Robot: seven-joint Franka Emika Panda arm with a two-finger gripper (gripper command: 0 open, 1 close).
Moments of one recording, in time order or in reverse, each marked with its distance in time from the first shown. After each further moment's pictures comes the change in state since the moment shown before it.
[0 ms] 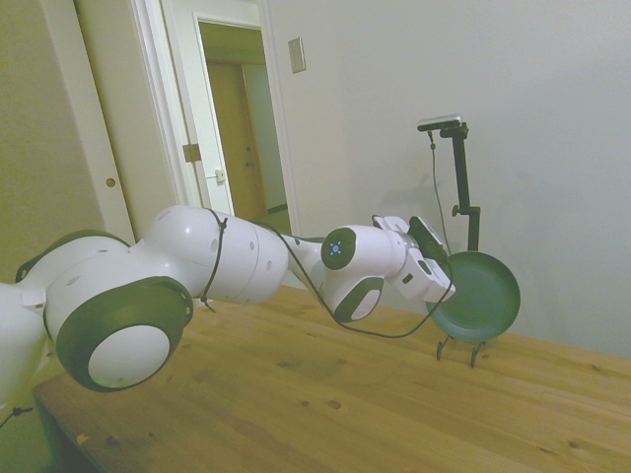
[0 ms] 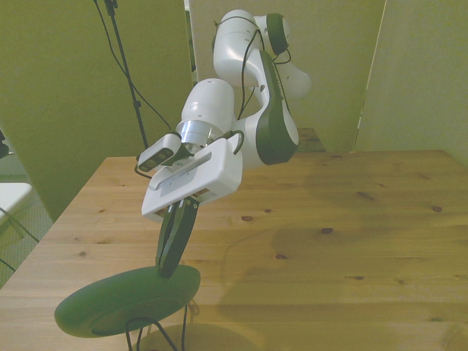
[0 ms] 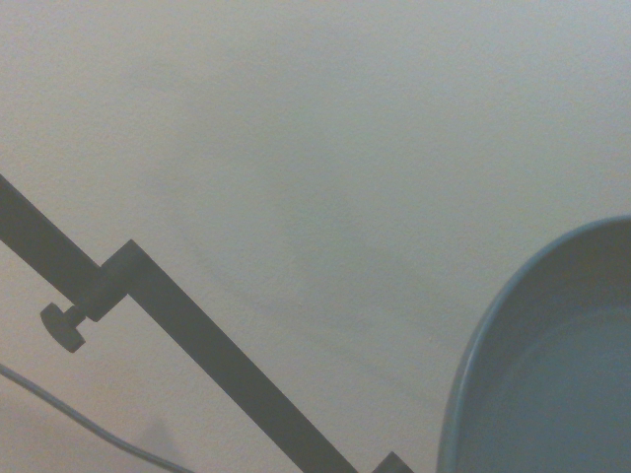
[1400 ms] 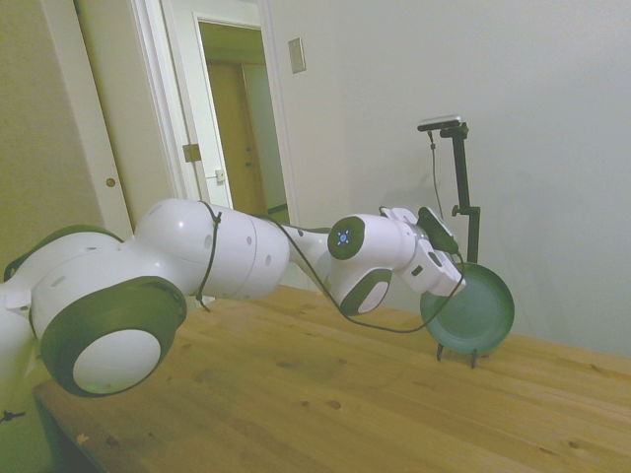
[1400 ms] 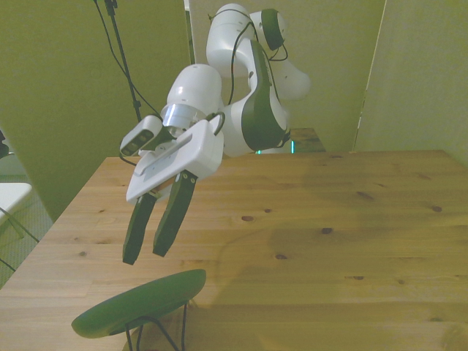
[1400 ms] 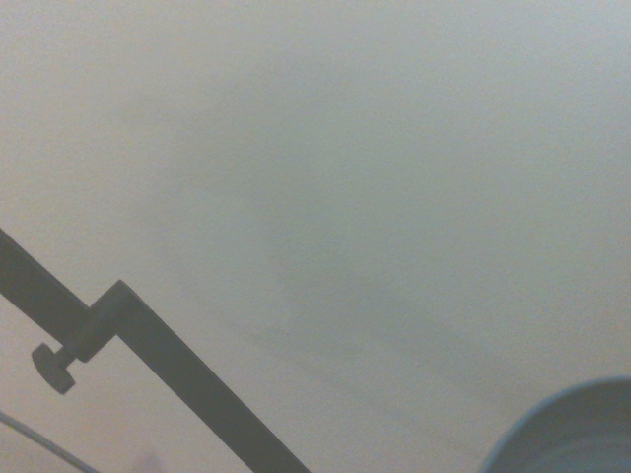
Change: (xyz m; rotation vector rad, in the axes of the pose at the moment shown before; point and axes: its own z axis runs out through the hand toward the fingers) arm 0.029 -0.034 -0.020 -0.018 -0.004 0.032
